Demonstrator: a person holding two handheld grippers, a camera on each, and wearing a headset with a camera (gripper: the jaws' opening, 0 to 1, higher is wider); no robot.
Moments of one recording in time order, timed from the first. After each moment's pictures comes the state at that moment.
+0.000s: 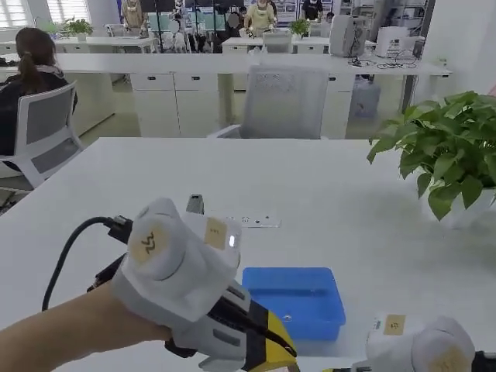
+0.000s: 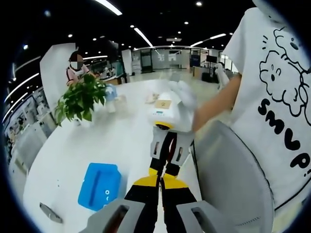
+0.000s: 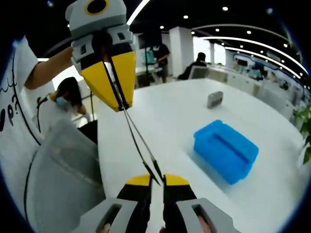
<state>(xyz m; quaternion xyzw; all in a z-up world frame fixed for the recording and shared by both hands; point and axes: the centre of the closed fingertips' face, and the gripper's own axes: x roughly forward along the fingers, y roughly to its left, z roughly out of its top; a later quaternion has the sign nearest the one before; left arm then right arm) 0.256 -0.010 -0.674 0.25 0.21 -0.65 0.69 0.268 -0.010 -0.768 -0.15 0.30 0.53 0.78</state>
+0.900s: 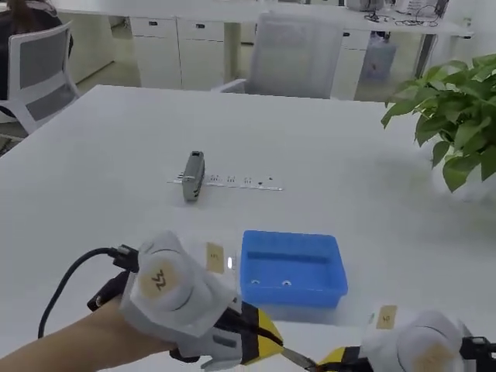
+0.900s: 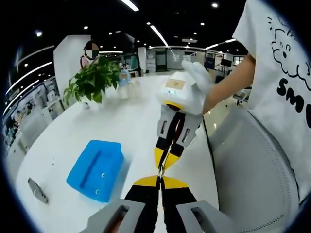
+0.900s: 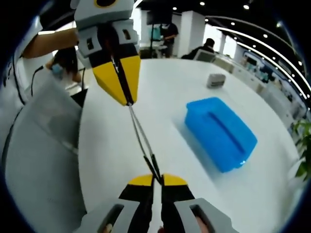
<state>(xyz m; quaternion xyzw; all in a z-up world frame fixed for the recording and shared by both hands) 0.281 0.001 -0.750 0.22 0.24 -0.60 0.73 0.287 -0.040 -0.826 -0.26 0.34 0.51 0.74</state>
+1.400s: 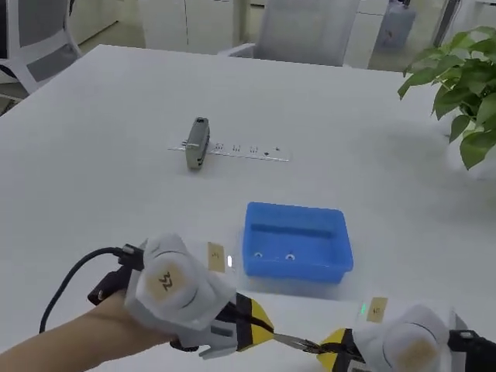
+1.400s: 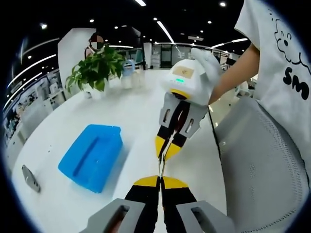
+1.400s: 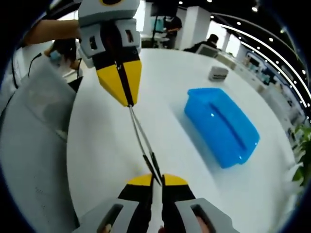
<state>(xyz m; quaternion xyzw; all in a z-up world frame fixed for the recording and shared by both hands) 0.287 0.005 -0.790 0.22 0.26 -0.59 0.73 0.292 -0.048 -0.851 -0.31 0.34 0.50 0.73</state>
